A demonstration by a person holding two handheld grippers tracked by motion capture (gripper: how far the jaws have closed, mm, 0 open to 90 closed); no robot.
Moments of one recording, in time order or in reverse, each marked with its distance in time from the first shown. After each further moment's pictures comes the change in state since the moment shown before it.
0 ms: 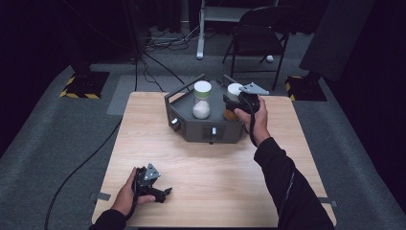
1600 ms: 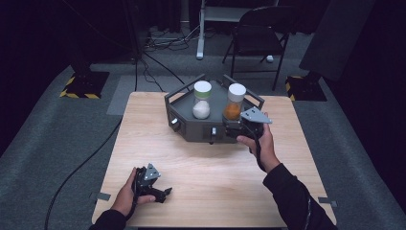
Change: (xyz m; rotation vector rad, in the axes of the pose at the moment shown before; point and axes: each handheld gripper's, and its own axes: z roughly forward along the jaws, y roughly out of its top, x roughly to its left) left arm 0.000 0.000 0.000 0.003 -0.001 -0.006; right arm 0.032 -0.056 -0.059 -0.046 -0.002 -0.101
